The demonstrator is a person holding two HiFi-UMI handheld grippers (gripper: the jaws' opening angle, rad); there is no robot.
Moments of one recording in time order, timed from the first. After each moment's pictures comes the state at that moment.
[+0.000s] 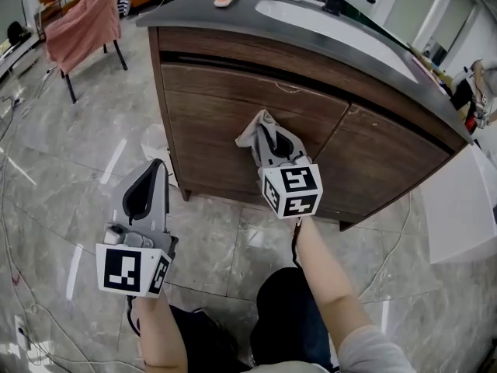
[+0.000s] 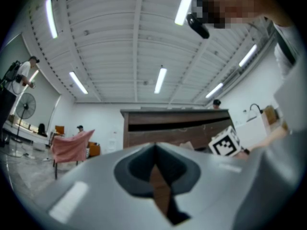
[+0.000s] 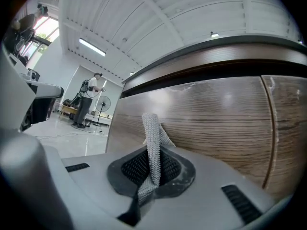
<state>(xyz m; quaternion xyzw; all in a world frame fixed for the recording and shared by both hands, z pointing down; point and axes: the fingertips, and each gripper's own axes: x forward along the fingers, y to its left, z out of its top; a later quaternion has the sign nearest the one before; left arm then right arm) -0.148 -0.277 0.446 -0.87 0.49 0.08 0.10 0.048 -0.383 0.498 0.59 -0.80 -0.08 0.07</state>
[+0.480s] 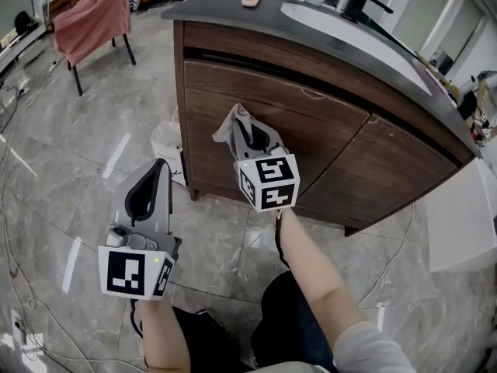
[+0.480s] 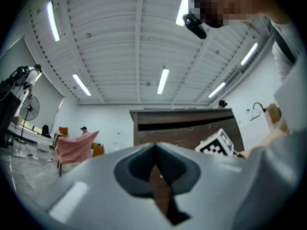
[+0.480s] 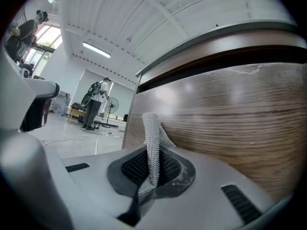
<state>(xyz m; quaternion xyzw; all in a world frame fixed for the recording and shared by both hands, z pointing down) -0.179 -0.284 0.450 -0.86 0.50 0.08 0.10 -0.041 -0.416 0.506 0.55 -0.83 -0.07 0.07</state>
